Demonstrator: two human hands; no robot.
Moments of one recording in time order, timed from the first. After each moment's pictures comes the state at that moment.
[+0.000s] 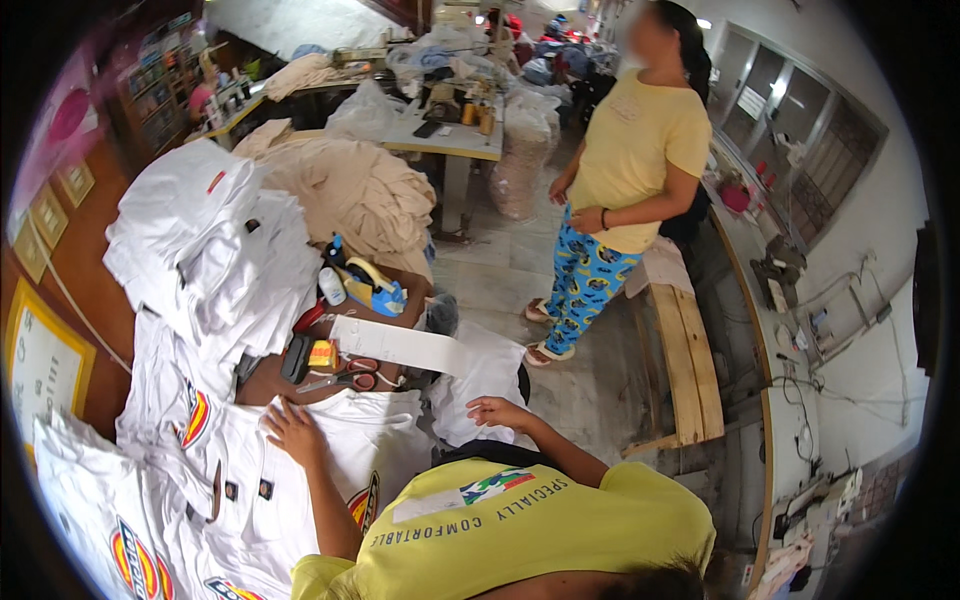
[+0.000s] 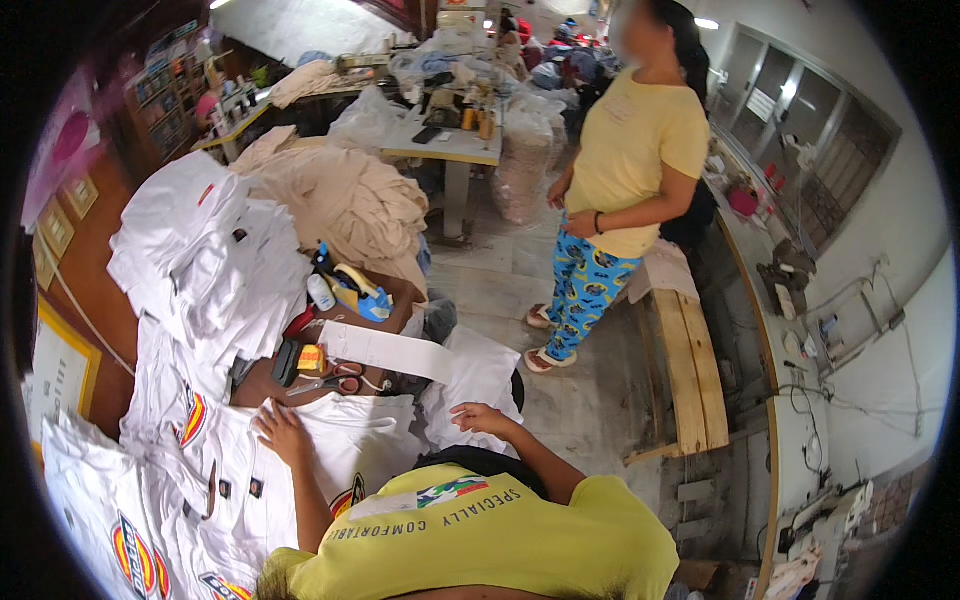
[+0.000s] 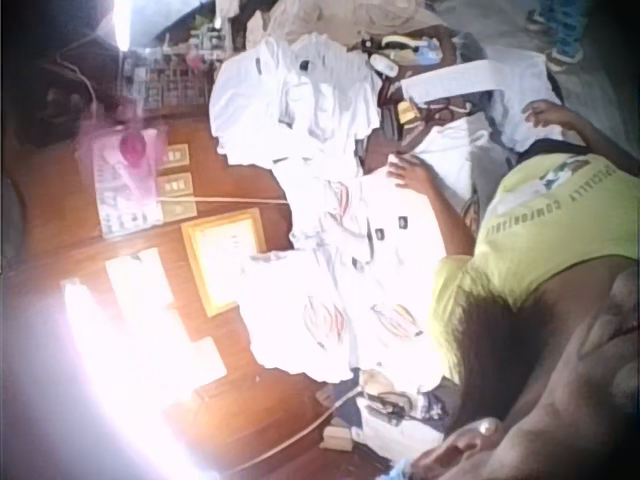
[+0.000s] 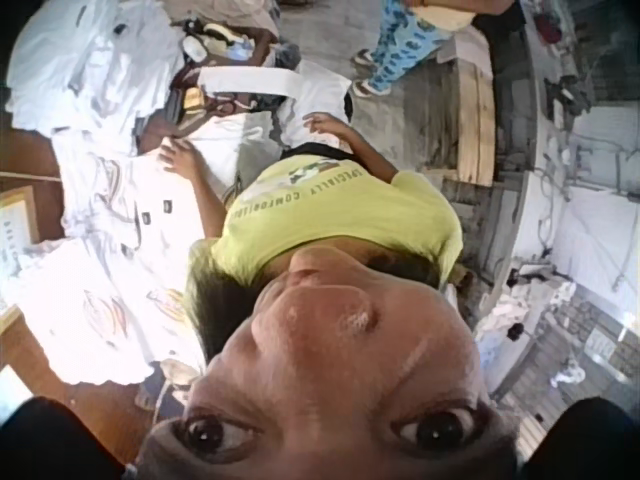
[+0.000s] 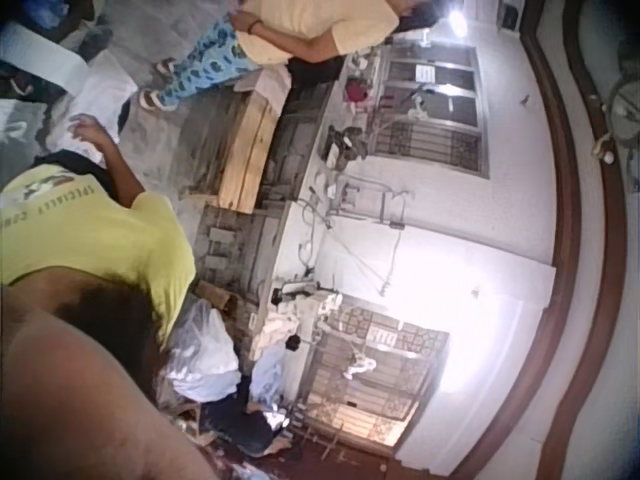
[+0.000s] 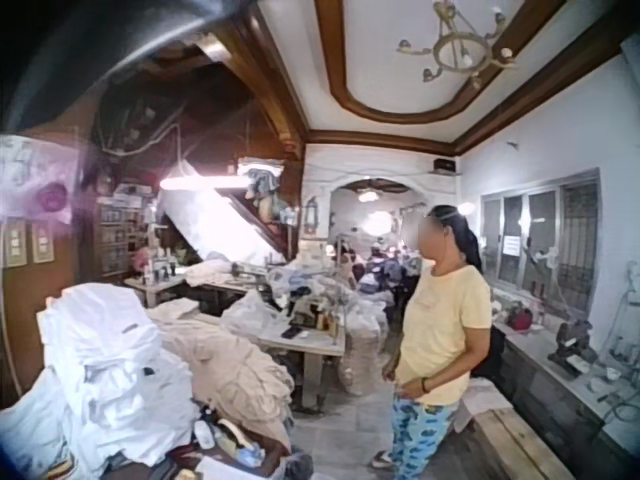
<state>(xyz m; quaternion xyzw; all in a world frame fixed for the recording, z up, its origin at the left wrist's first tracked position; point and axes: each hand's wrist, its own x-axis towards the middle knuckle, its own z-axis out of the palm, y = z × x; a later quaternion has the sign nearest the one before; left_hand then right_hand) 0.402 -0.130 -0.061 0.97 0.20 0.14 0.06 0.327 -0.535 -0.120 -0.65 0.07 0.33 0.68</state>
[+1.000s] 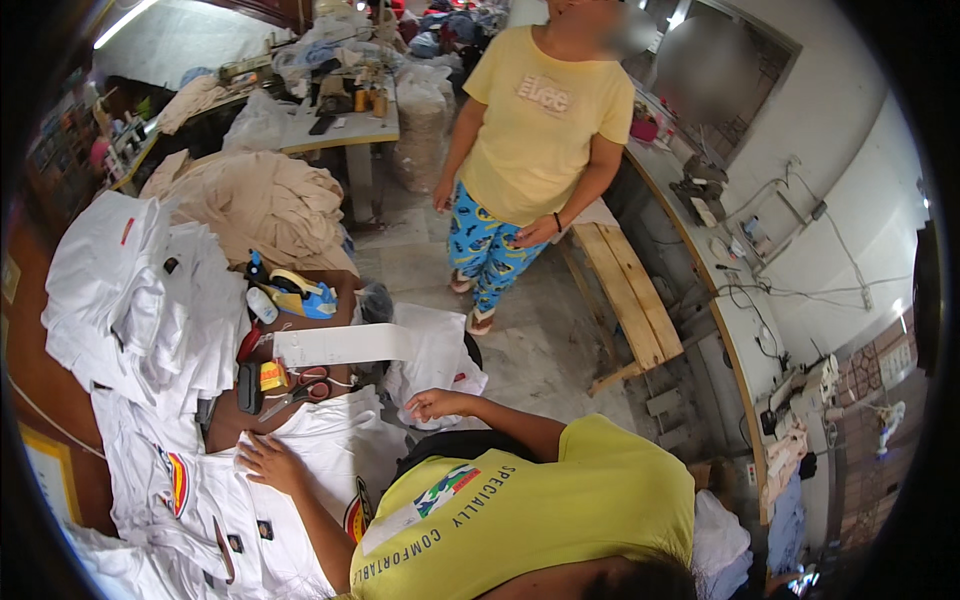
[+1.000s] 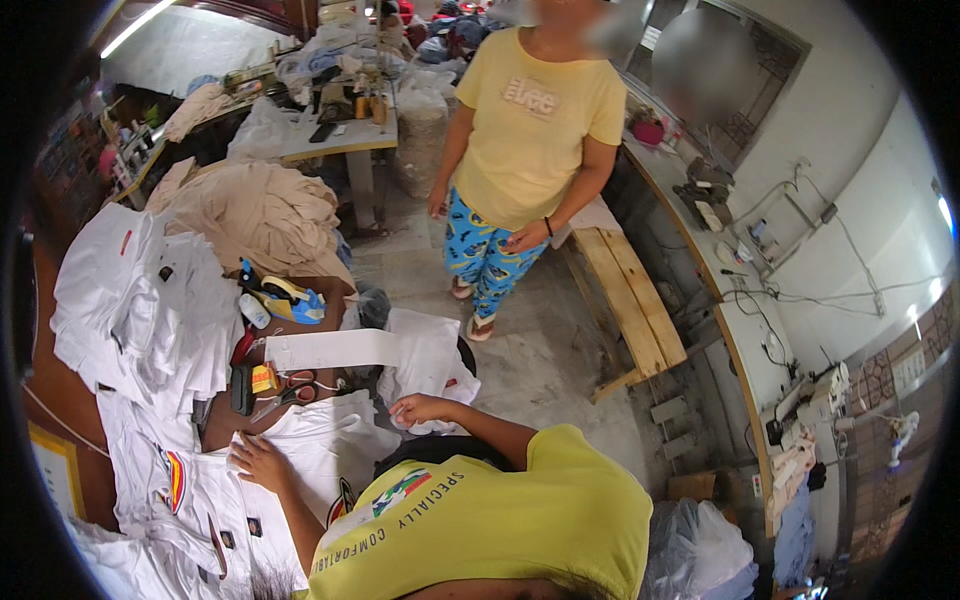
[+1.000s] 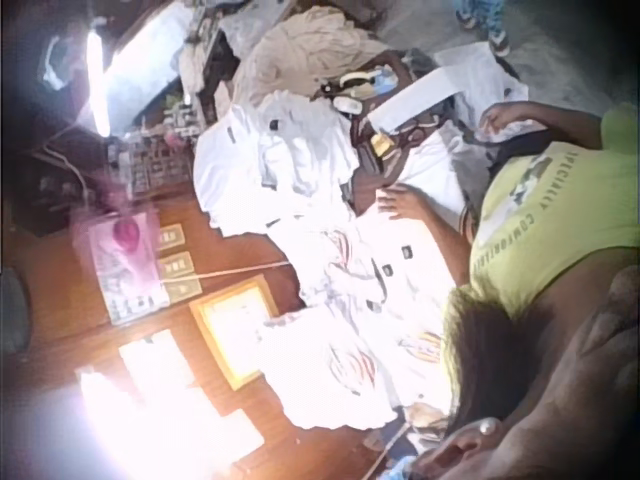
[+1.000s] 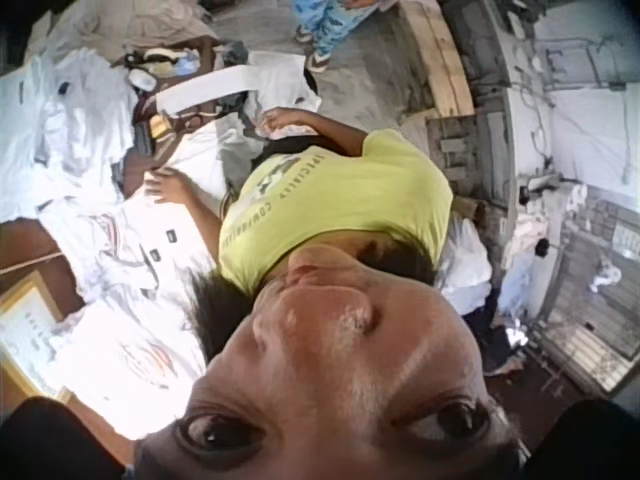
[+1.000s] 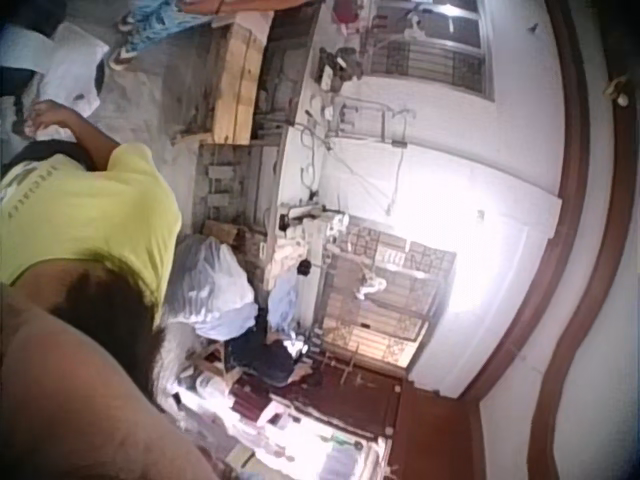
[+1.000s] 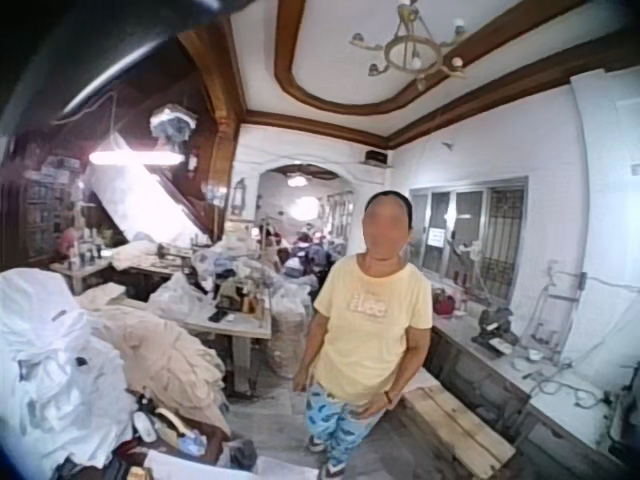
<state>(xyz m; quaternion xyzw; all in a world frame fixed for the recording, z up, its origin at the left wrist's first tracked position) 0.400 -0.132 -0.059 0.97 0.19 0.13 -0.01 0.325 -0.481 -0.122 -0.68 0.01 0.34 0.65</state>
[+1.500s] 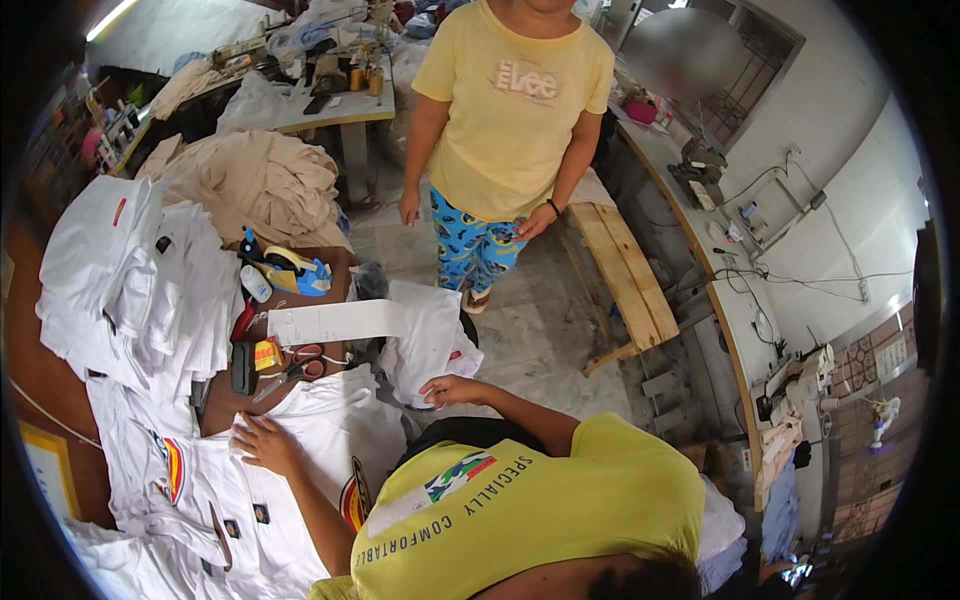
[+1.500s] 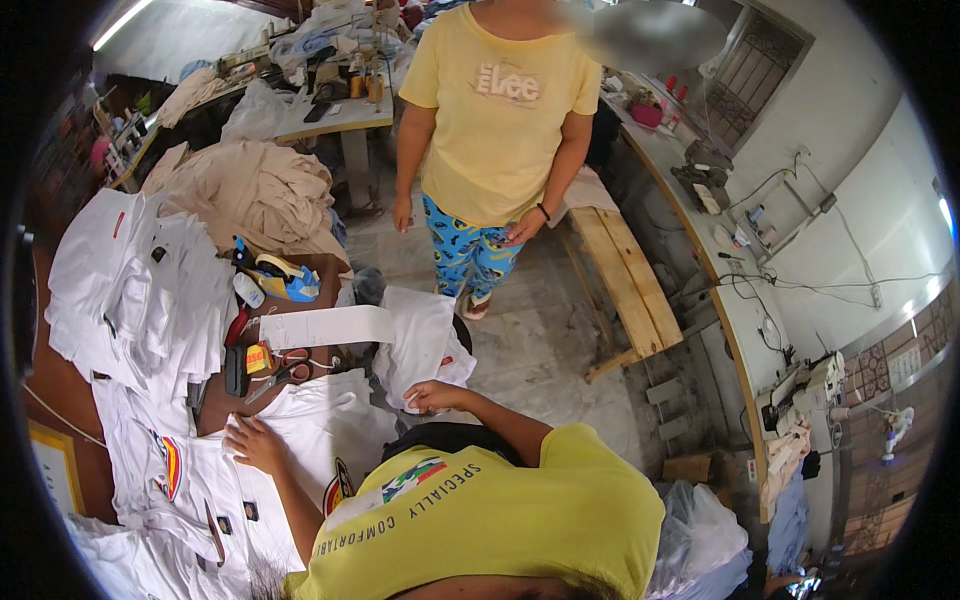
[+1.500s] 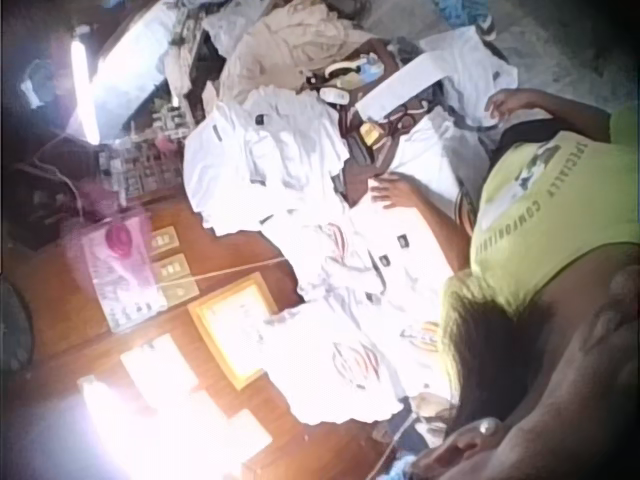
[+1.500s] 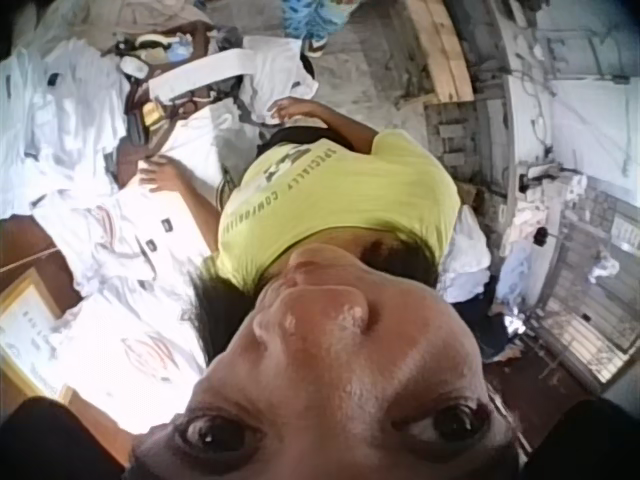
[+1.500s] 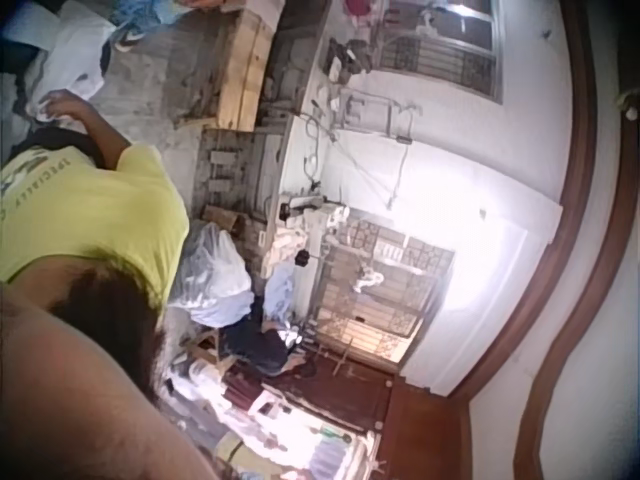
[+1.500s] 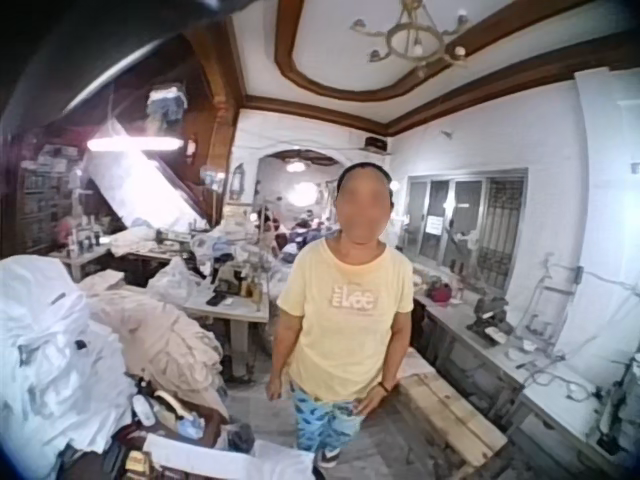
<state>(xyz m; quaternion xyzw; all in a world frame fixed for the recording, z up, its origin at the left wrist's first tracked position) 0.404 -0.122 -0.075 0.97 0.19 0.15 -0.01 0.284 -0.486 -0.126 -0.67 0.08 0.30 0.68</state>
